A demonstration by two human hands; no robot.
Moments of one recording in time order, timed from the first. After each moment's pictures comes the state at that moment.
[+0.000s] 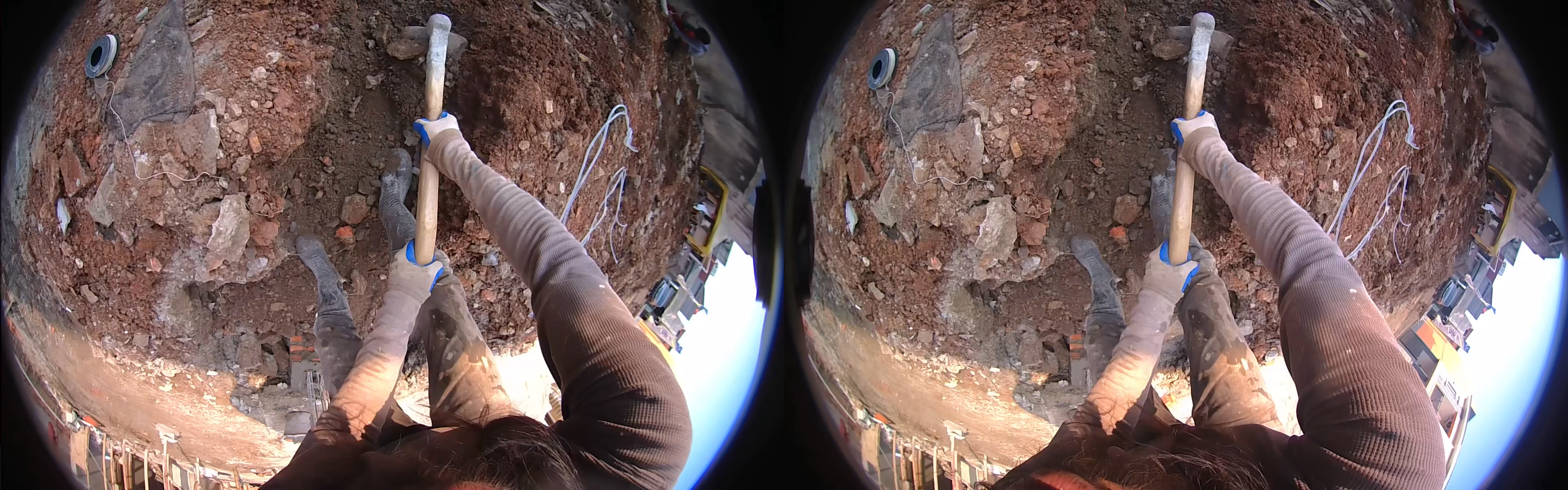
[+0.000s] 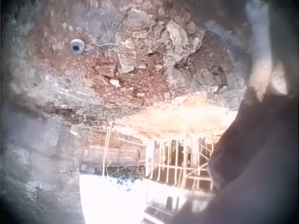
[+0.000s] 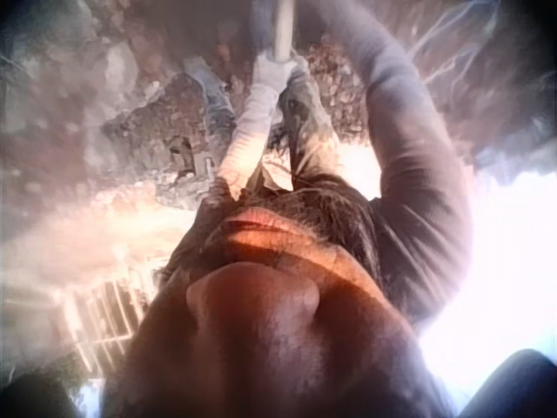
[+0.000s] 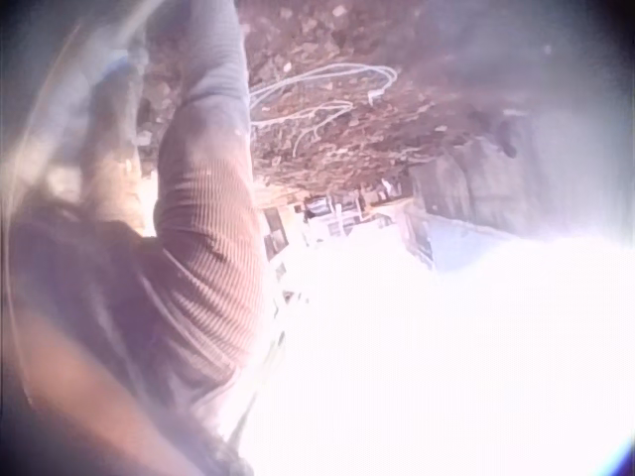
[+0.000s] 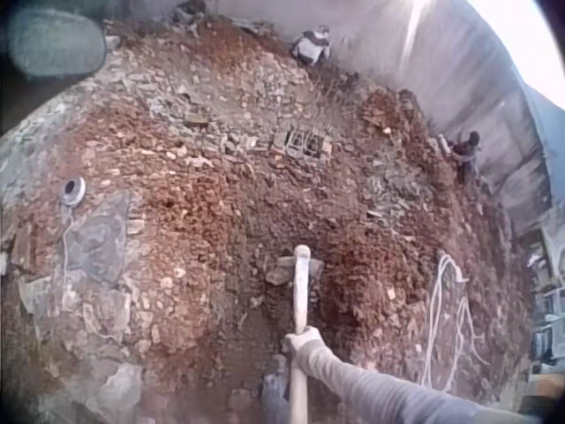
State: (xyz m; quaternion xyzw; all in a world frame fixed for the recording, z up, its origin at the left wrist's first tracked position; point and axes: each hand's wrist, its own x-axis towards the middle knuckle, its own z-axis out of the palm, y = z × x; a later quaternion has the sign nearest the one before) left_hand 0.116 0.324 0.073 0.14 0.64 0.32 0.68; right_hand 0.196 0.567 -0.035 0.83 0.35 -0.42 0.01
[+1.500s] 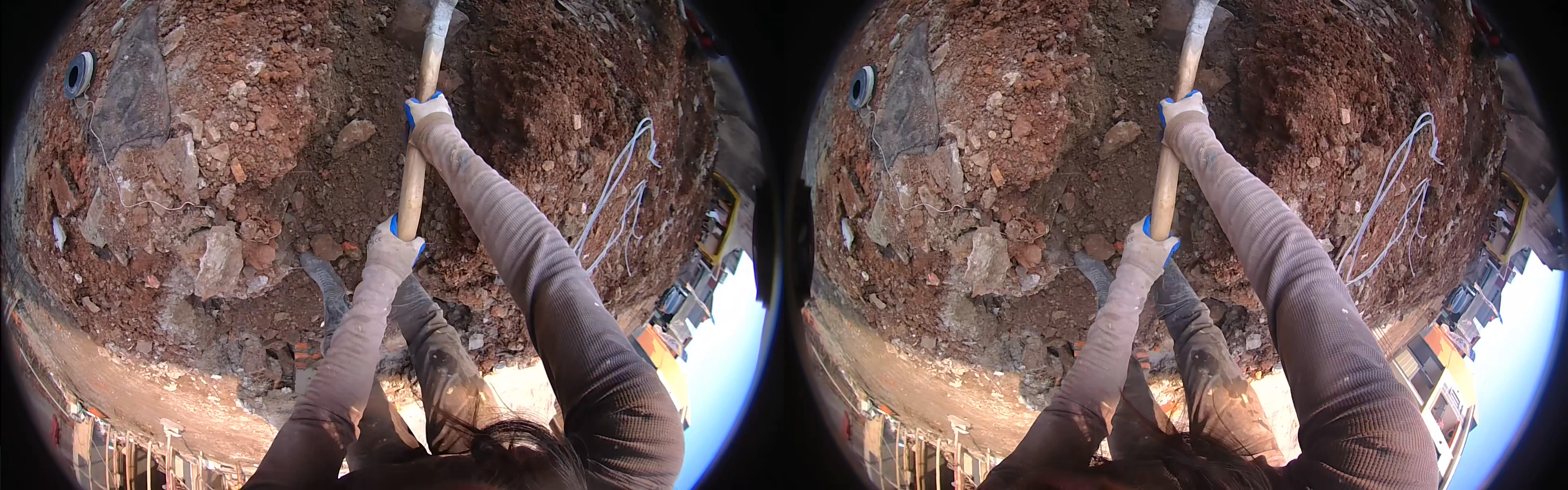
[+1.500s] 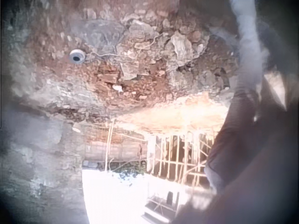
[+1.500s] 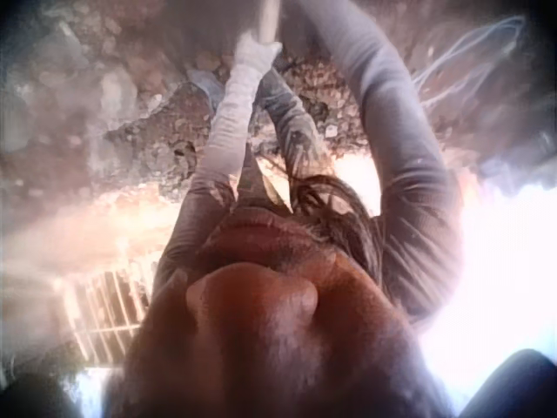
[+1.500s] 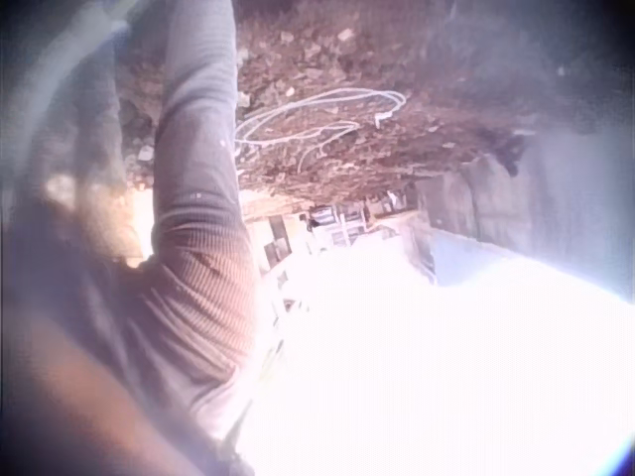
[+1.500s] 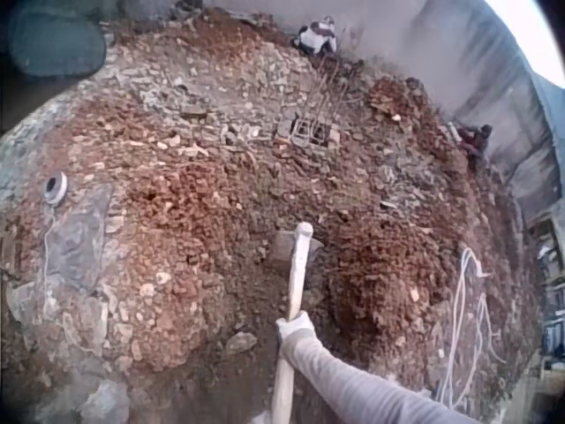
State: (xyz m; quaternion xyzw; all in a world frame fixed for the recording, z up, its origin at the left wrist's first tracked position) left_hand 0.102 0.410 -0.056 0.29 0.68 0.16 0.66; right_hand 0.179 0.635 -0.124 0.85 0.38 -0.37 0.00
